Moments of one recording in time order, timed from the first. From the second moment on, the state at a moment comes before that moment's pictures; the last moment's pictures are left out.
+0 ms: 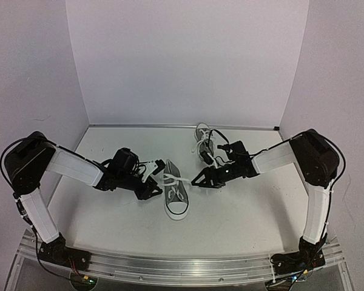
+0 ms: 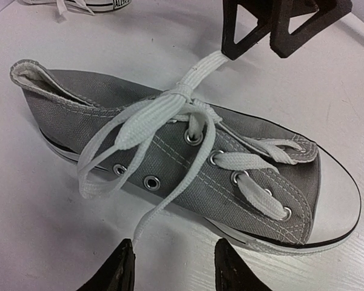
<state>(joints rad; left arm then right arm) -0.71 1.74 0.80 0.21 0.33 0.20 0.55 2.03 1.10 0.11 -0.81 0.36</state>
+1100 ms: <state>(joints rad) -0.66 1.77 0.95 0.01 0.33 0.27 0.52 1.97 1.03 0.12 -0.83 0.38</state>
